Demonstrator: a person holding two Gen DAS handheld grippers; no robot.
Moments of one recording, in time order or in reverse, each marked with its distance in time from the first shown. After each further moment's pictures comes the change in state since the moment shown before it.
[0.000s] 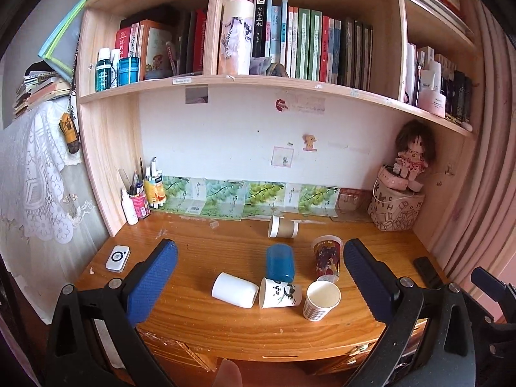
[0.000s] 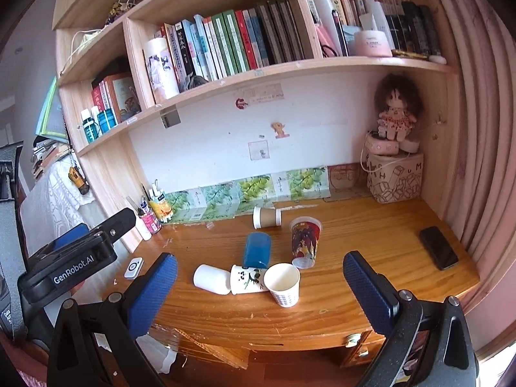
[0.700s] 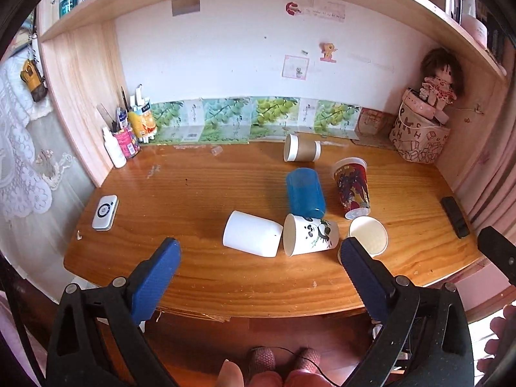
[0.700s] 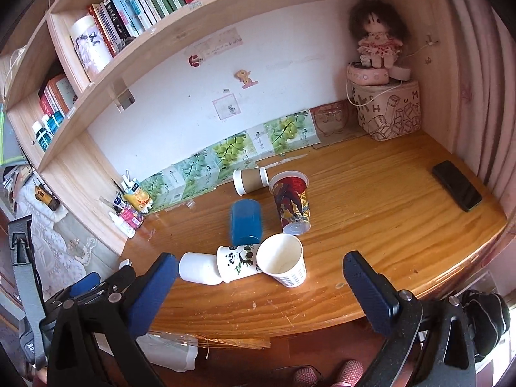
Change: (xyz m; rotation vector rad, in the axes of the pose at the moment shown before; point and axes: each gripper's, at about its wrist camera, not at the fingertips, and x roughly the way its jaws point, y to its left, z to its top) left arm 0.103 0.032 -0.044 0.050 0.344 0.002; right arm 0.096 -0.026 -0.026 0.220 0.224 -0.030
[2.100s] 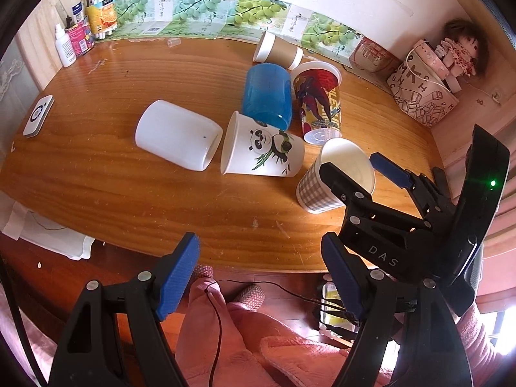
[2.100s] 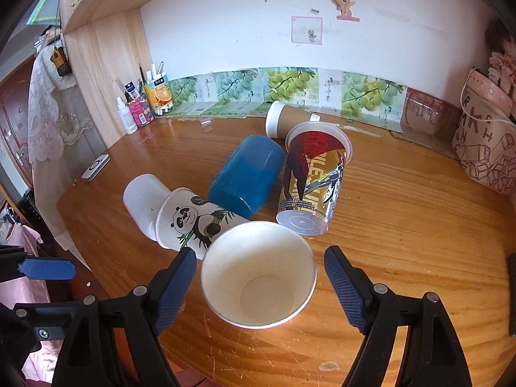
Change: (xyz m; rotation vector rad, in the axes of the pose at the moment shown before) left arm 0.100 -0.056 -0.047 -0.172 0.378 -0.133; right arm 0.190 -0.019 -0.018 -0.515 0.178 0.139
